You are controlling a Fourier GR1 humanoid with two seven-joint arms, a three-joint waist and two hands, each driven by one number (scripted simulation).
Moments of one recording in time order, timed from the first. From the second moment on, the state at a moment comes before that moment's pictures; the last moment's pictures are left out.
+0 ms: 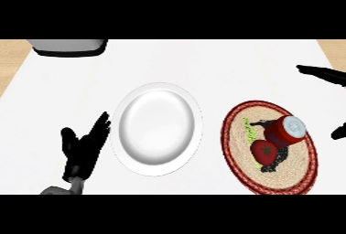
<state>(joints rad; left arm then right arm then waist) -0.03 0.30 -0.31 -1.39 0.35 0.24 0.14 -0.53 -0.88 0.24 -1.00 0.30 0.43 -0.68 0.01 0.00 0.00</state>
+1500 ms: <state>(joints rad) 0.00 0.20 -0.20 -1.43 0.22 0.16 0.19 -0.37 -0.66 0.17 -1.12 0.69 0.41 -0.60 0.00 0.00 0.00</state>
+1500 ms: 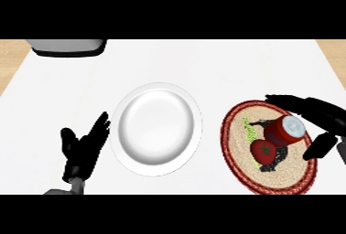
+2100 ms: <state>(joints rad) 0.02 0.17 -0.17 -1.44 0.19 0.13 0.20 -0.40 -0.58 0.19 -1.03 0.89 0.28 -0.71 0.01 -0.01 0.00</state>
